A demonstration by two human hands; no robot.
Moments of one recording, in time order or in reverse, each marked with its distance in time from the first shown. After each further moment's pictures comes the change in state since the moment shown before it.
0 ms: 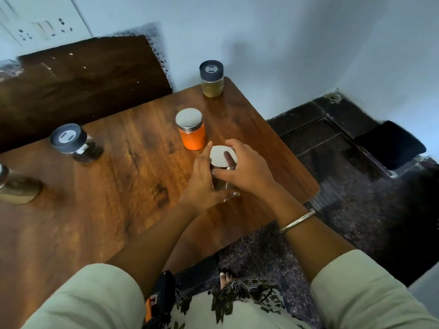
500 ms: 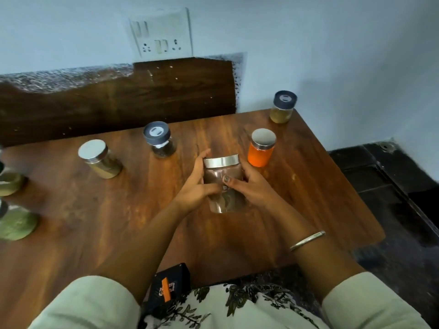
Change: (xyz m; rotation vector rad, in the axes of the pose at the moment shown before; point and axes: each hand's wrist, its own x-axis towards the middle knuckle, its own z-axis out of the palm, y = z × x) left_hand -0.072 -0.052 -0.153 -0.624 0.096 -0.214; right_hand 0.011 -0.117 0.087 0.697 -0.362 -0.082
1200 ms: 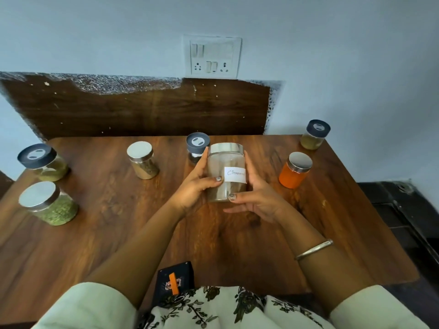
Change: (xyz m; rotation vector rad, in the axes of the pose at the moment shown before) left_hand -0.046 0.020 -0.095 -0.298 0.018 0.049; right_hand 0.019 -0.047 0.083 0.223 -0.299 0.082
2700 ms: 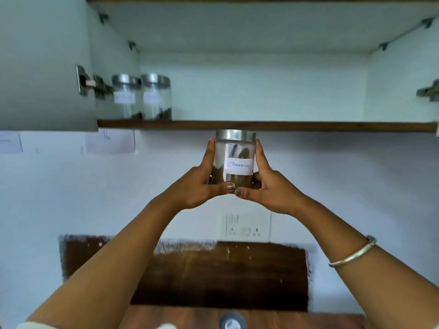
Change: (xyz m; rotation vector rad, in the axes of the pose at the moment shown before) left_hand 0.067 0.353 -0.045 1.156 0.260 0.613; right_hand 0.103 -0.346 0.042 -0.962 0.209 -0.711
